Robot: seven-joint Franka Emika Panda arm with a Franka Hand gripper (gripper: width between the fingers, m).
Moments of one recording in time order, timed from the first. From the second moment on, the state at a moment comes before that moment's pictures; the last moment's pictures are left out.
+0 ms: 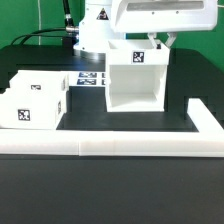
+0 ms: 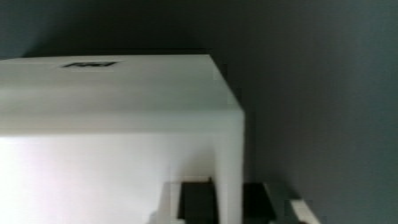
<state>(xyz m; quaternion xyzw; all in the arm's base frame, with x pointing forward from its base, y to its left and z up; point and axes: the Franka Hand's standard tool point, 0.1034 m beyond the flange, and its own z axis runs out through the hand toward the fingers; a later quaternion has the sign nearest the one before) 0.450 0.100 0.096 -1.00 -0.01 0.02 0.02</state>
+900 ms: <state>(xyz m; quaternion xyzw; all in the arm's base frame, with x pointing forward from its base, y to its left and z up) 0.559 0.099 0.098 -1.00 0.04 -0.06 0.04</state>
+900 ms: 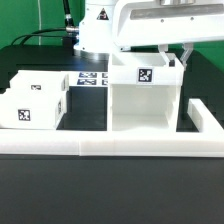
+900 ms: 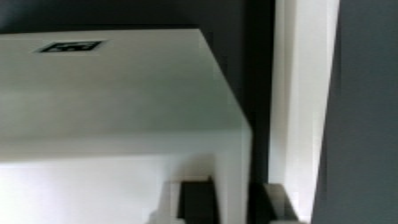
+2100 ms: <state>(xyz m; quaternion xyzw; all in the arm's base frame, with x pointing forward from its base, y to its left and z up) 0.570 0.109 0.104 -0.93 0.35 -0.05 0.08</state>
